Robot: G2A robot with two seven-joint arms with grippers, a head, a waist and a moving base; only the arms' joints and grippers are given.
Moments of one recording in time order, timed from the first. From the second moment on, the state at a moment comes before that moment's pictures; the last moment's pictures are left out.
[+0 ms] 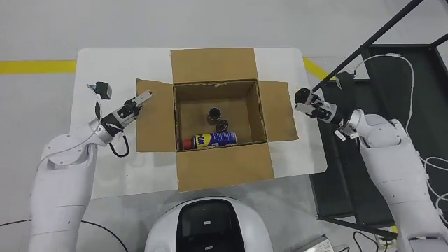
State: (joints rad) left arm 1.17 -1.21 -1.50 -1.34 -0.16 -0.32 -0.95; right arm -1.29 -0.89 1.55 -1.31 0.24 -0.89 0.91
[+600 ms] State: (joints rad) left arm 1.10 -1.21 -1.33 -1.44 -0.21 -0.21 -1.02; right arm -1.13 -0.91 1.41 -0.89 0.30 -0.80 0.94
